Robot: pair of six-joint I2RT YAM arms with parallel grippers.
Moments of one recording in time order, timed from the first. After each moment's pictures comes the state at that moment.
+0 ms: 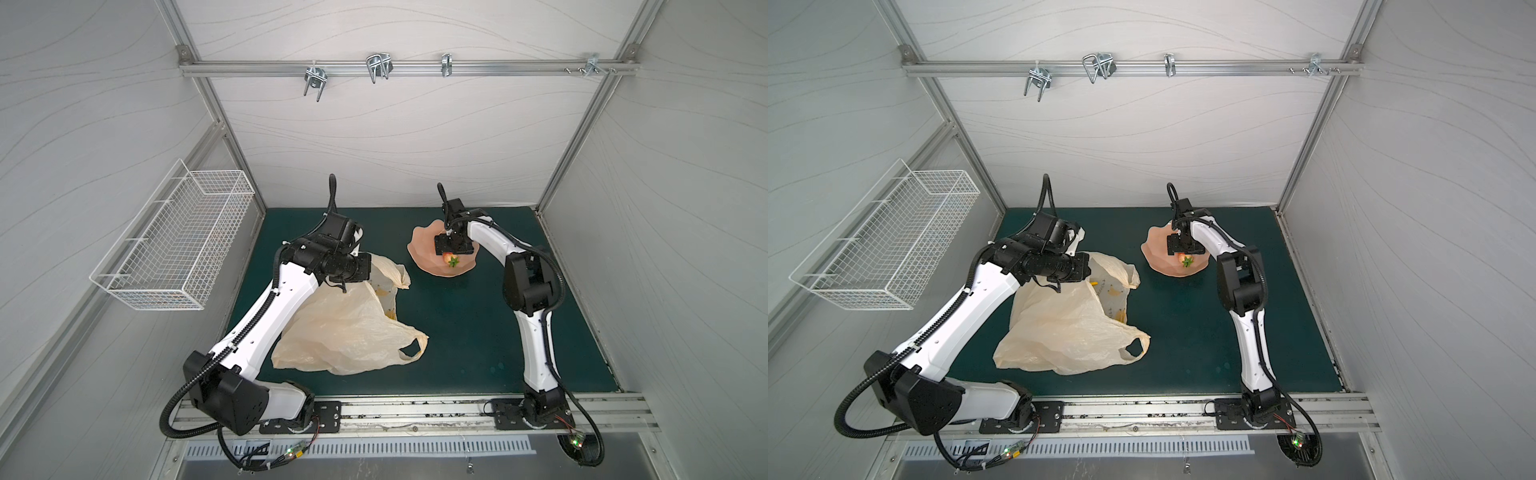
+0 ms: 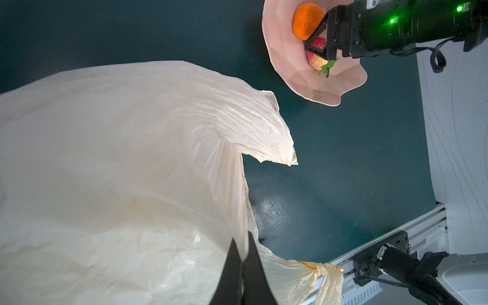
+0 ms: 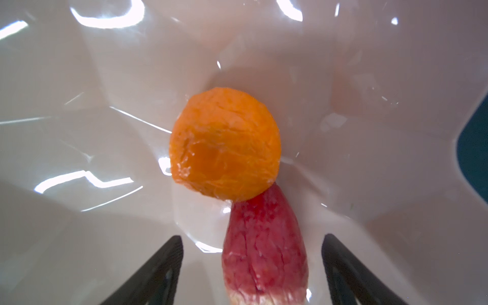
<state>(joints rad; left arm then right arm) -0.42 1.36 1.40 -1.06 0.17 -0.39 0.39 2.30 1.98 -0.92 0.04 0.23</state>
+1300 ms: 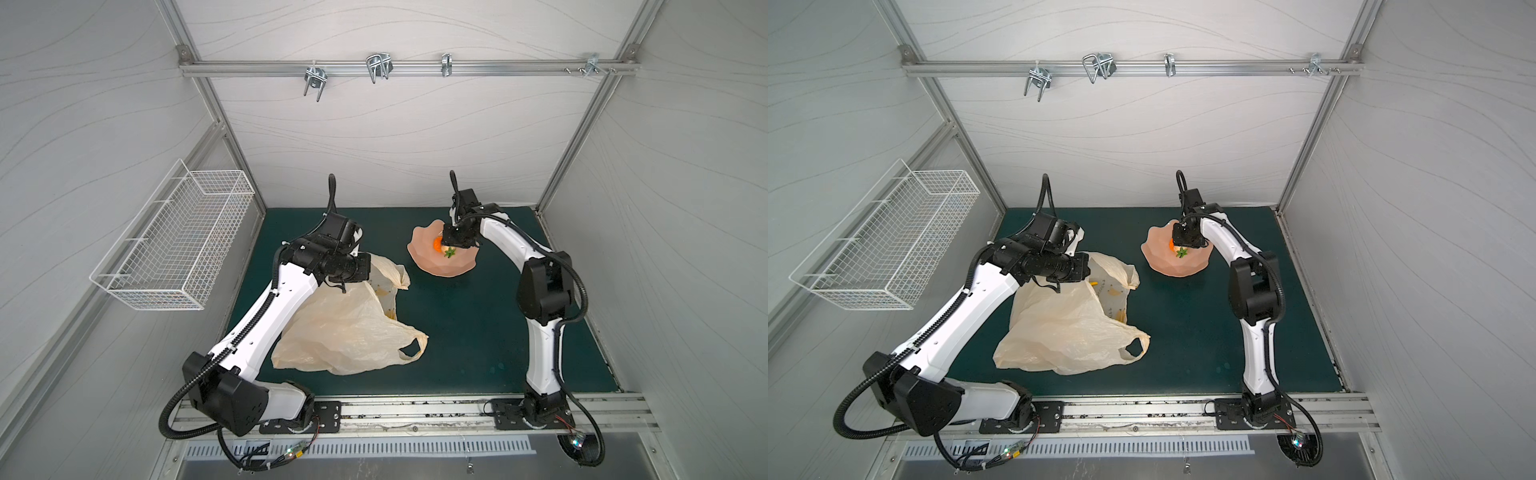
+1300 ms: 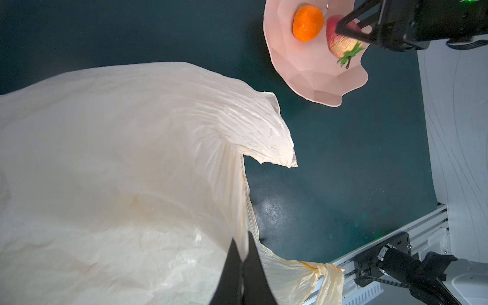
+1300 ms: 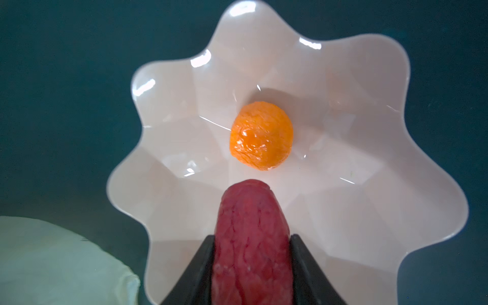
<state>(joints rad) -0.42 1.35 1.40 -1.06 0.17 -0.39 0.35 2.08 1.86 -0.85 -0.16 0.35</state>
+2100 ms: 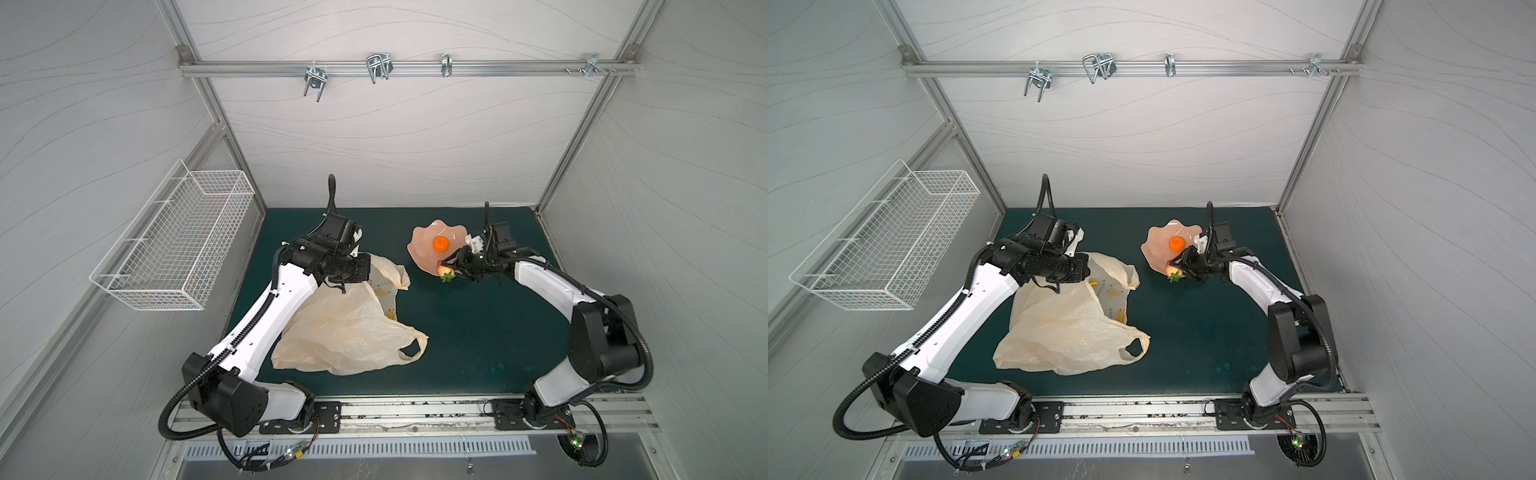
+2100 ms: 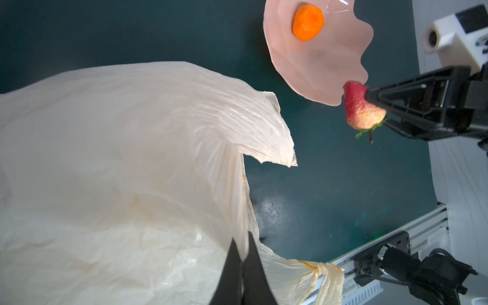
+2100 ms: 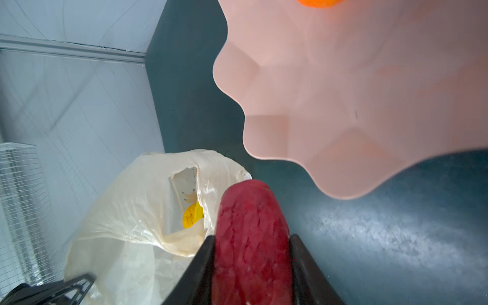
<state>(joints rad) -0.42 1.35 1.40 -1.06 0.17 -0.39 0.32 1.54 1.04 -0.38 -0.63 0.80</state>
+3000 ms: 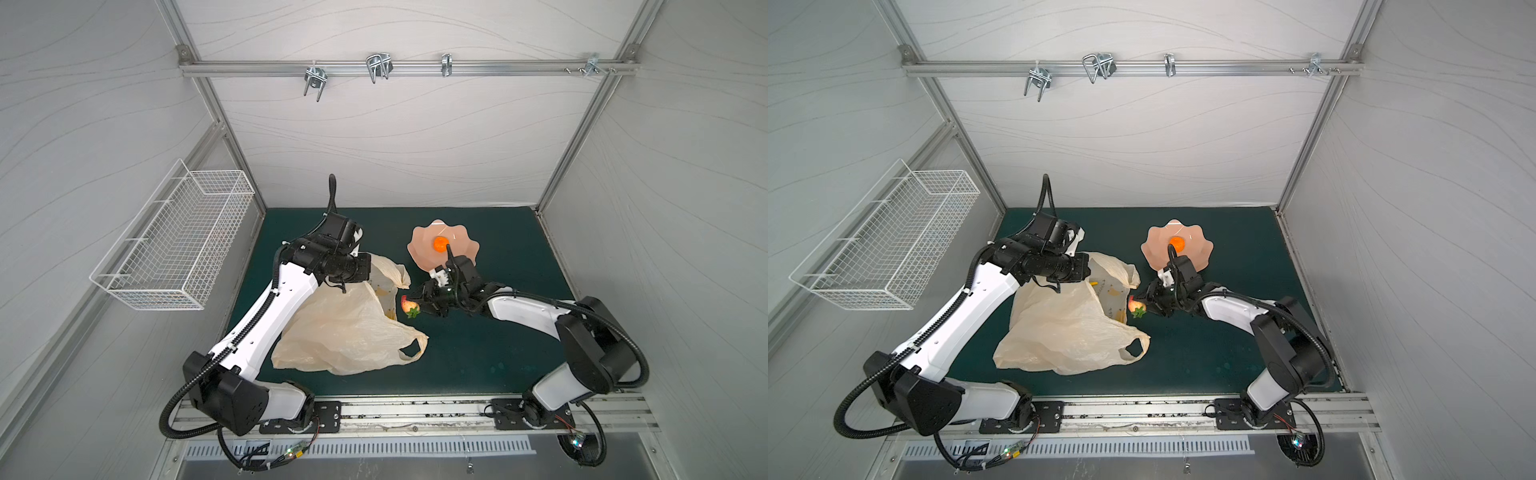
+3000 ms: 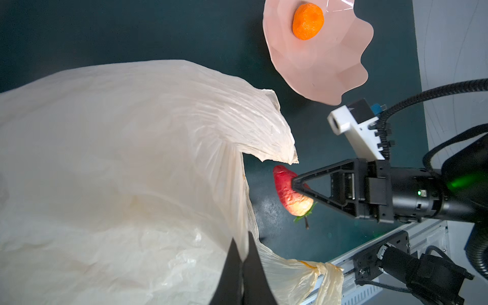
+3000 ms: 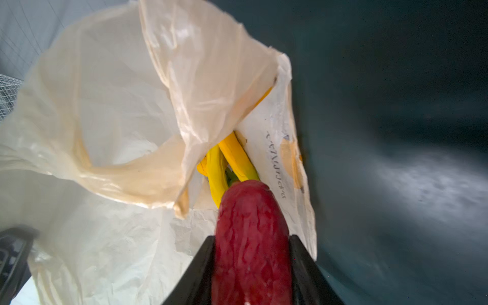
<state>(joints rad) -0.42 1.36 1.40 -1.06 0.17 -0.39 0.69 1.60 0.84 0.05 -0.65 1.20</state>
